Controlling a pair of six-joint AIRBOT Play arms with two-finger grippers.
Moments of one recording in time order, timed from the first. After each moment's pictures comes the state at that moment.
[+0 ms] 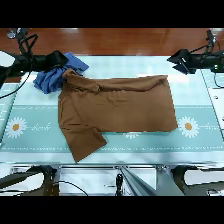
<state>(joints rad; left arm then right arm) 0.04 -1.33 1.23 0.92 -0.79 -1.29 -0.28 -1.59 1.48 -0.73 1.09 1.33</state>
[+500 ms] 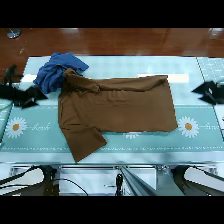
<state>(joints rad) 0.45 -1.31 0.99 1.05 -1.29 -1.27 -0.62 -1.28 1.01 -0.93 1.23 1.23</state>
